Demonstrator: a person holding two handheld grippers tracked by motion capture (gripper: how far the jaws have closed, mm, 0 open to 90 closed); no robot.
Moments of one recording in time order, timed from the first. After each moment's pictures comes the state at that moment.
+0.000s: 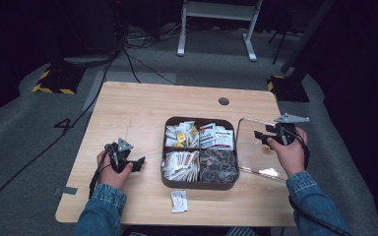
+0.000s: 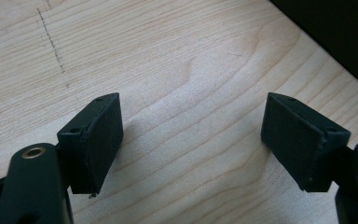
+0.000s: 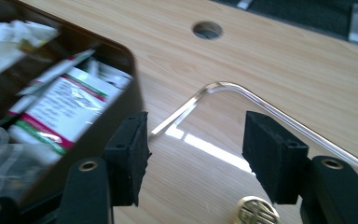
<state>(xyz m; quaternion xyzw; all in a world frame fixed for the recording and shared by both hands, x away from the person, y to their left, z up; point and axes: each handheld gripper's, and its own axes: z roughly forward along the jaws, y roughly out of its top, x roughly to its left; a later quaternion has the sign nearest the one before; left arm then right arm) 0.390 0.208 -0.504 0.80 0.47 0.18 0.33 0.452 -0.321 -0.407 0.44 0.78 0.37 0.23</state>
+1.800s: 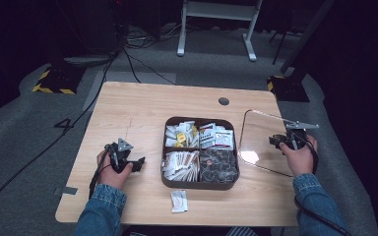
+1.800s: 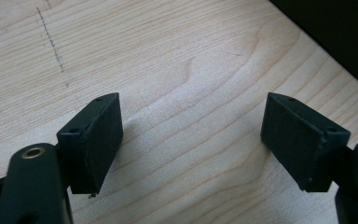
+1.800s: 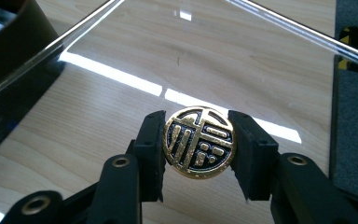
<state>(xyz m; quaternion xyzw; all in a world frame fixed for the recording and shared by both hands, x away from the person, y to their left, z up) 0.389 0.208 -0.504 0.80 0.47 0.18 0.33 0.458 -0.375 -0.445 0.51 0.77 0.32 0.22</state>
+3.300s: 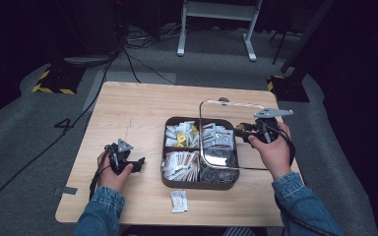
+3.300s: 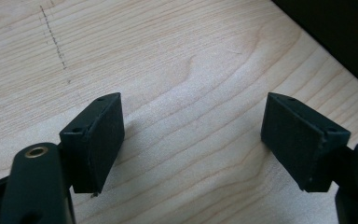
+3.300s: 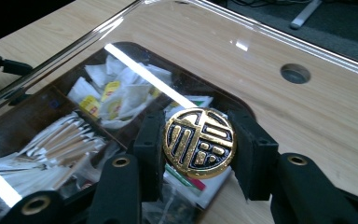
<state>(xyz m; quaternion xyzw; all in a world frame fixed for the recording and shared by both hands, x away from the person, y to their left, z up) 0.387 0.207 -0.504 0.79 0.48 0.18 0.33 0.423 -0.238 -0.353 0.39 0.81 0.41 0.17</state>
